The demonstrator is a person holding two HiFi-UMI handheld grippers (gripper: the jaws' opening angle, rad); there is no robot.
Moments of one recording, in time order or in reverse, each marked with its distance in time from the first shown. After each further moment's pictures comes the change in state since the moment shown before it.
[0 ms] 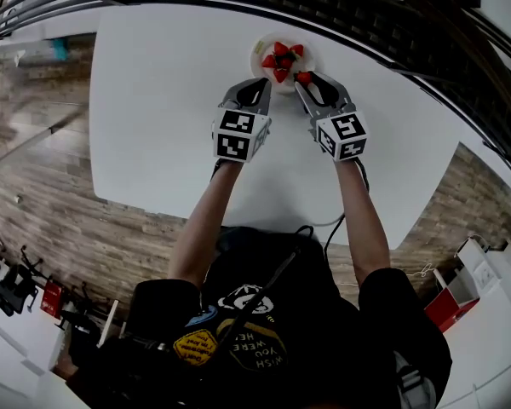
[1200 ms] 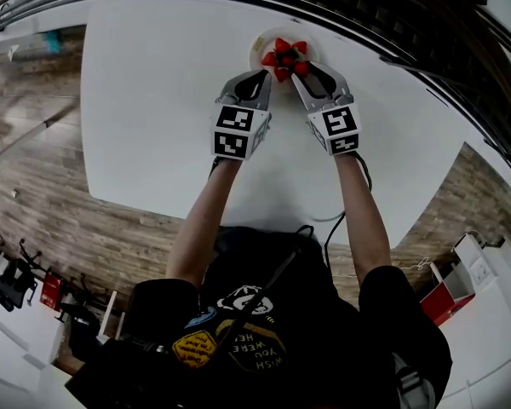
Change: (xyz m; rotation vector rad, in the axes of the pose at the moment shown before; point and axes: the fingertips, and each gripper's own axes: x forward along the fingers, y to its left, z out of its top) left arm 0.018 0.008 0.003 -0.019 -0.015 0.007; right arm 0.026 -0.011 -0.010 -0.179 0.079 -0.029
